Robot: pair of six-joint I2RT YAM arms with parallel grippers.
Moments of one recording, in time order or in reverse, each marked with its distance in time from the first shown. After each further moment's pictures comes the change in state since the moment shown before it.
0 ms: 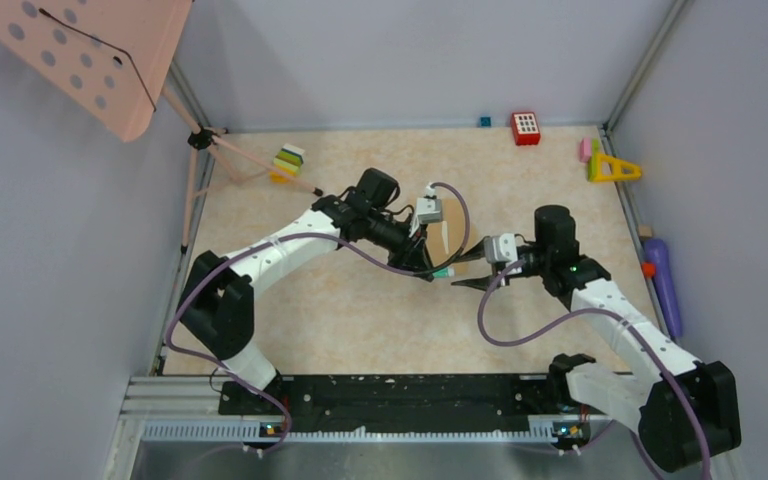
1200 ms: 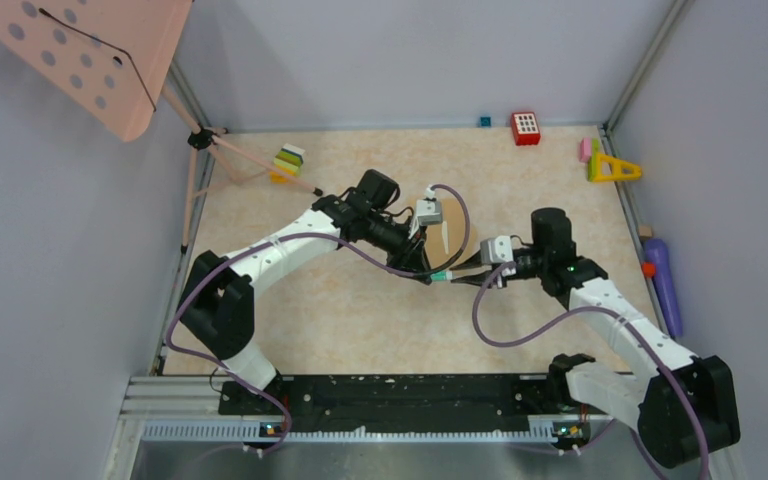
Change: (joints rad) left arm -0.004 0.004 0.002 -0.041 0.006 0.005; right arm 0.011 0.014 -0.018 -0.031 0.047 -0.059
